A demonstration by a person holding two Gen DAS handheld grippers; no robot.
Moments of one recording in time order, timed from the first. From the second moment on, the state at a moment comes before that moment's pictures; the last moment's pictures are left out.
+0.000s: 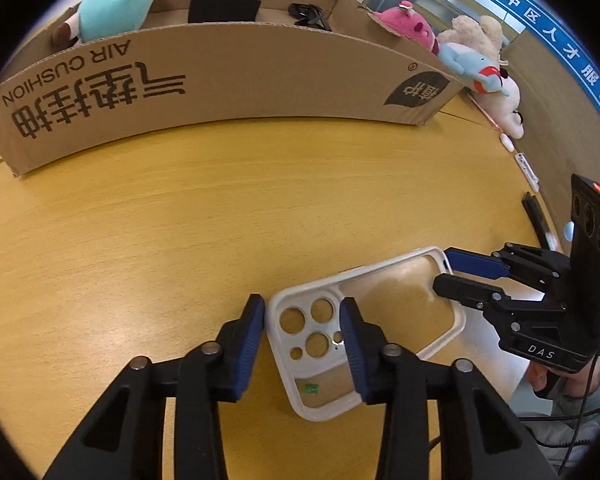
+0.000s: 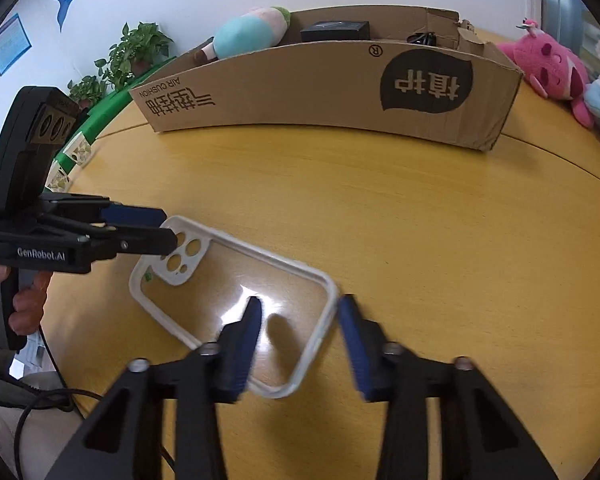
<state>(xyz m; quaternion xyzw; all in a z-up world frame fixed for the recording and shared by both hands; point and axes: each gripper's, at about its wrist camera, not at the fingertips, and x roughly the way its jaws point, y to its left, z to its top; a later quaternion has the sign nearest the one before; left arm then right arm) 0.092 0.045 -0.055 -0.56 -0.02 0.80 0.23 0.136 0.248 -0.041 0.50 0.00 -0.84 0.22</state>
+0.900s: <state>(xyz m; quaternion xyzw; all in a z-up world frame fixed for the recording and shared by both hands) 0.095 0.001 -0.057 -0.57 -0.07 0.80 0.18 0.120 0.225 -0.041 0.49 0.00 -0.84 0.23</state>
